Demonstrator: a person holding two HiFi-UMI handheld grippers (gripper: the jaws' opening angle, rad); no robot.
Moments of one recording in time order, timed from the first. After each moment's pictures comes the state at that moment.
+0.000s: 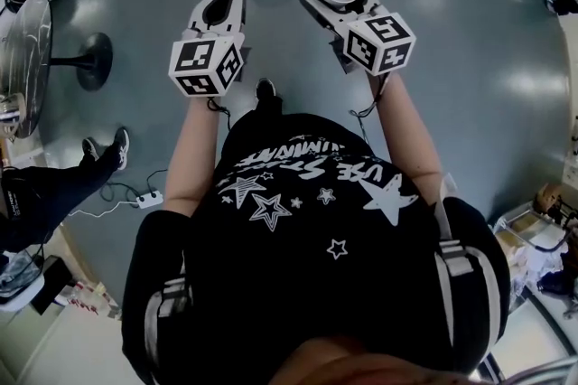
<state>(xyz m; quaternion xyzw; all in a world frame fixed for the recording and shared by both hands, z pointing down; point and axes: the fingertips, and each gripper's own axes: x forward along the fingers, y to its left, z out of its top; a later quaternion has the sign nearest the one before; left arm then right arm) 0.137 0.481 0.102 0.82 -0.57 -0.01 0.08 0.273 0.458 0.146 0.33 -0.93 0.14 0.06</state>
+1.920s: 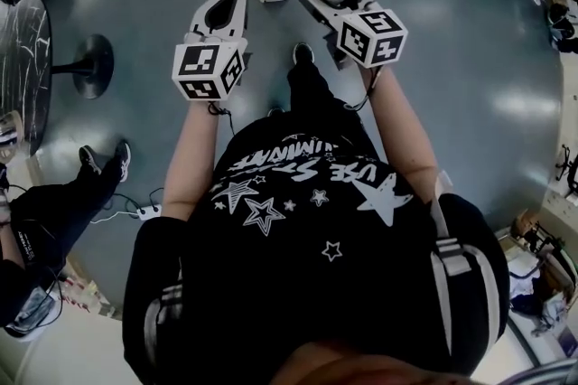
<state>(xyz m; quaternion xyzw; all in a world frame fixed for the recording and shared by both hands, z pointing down) -0.033 0.292 0.144 0.80 -0.59 0.00 0.10 0.092 0.242 0.195 0.32 -0.93 0.18 0.09</state>
